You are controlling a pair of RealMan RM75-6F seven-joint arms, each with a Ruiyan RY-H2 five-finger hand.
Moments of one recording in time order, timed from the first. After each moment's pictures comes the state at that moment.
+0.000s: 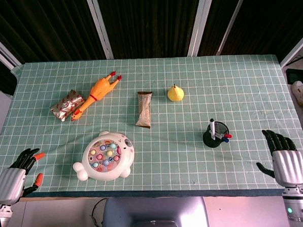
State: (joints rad) left arm -0.17 -1.11 0.01 -1.55 1.60 1.44 -0.14; right arm 0.08 -1.23 0.05 -1.68 -1.45 1.58 -0.36
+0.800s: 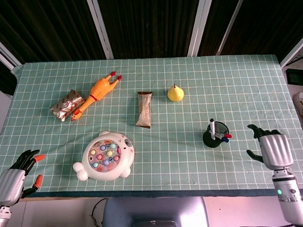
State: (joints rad) left arm -0.17 -1.09 0.02 -1.56 1.60 1.44 -0.16; right arm 0.20 -1.22 0.15 -1.65 -1.40 1.41 -0.39
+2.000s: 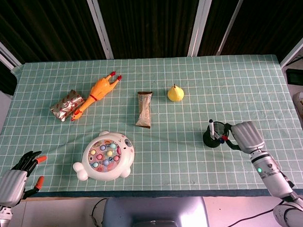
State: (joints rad) left arm -0.17 -1.08 0.03 -1.57 1.61 1.42 -0.15; right arm 0.43 -1.22 0.15 -1.56 -1.31 1.07 -0.29
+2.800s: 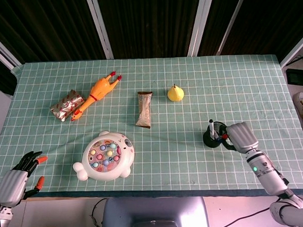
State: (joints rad) left arm -0.17 -1.08 0.03 -1.57 1.62 1.42 -0.16; right arm 0.47 -1.26 0.12 -1.50 -1.32 1.05 -0.22
